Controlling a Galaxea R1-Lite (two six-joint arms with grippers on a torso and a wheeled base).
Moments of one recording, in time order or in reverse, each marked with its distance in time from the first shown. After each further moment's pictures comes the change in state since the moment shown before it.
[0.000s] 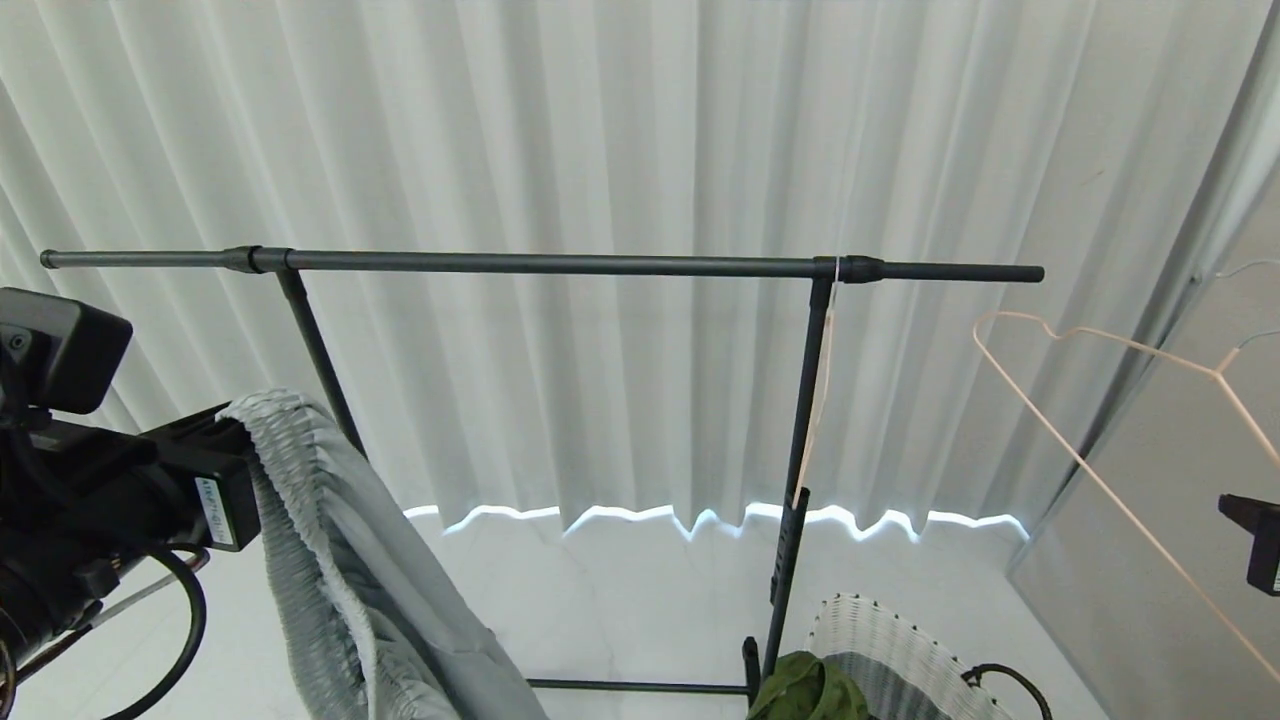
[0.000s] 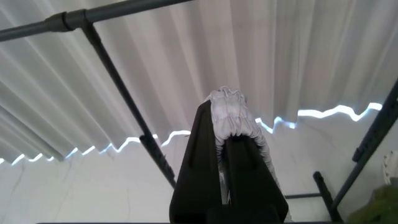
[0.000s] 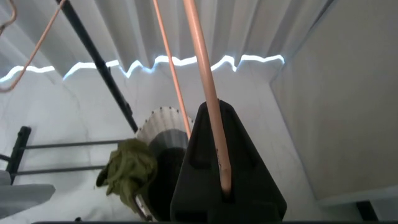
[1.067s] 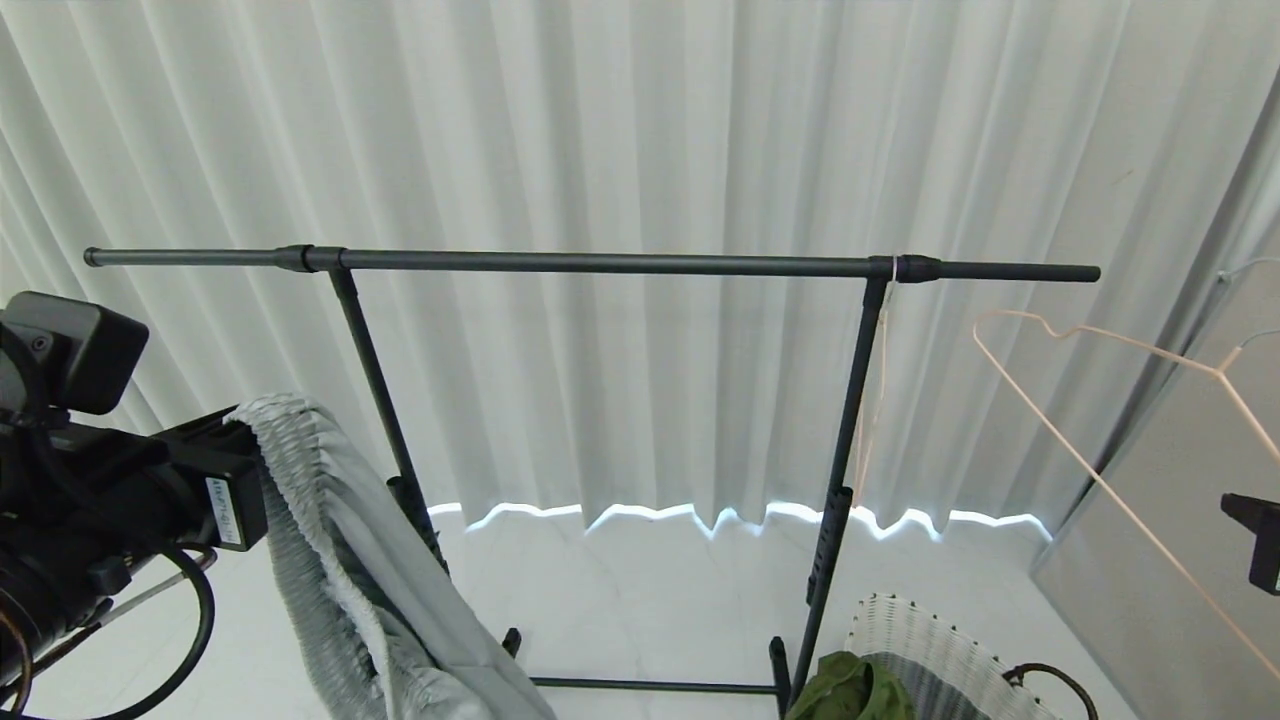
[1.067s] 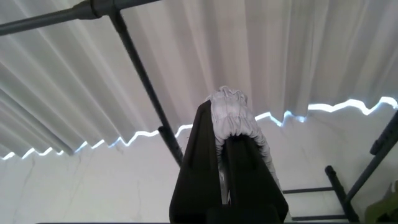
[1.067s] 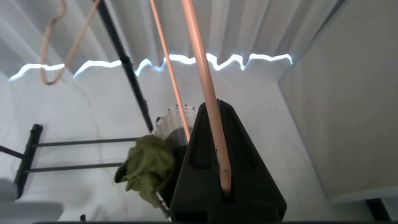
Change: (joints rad) left arm 0.005 0.015 -0.001 0.000 0.002 0.001; right arm 0.000 -0.003 0.000 -0.001 0.000 0.000
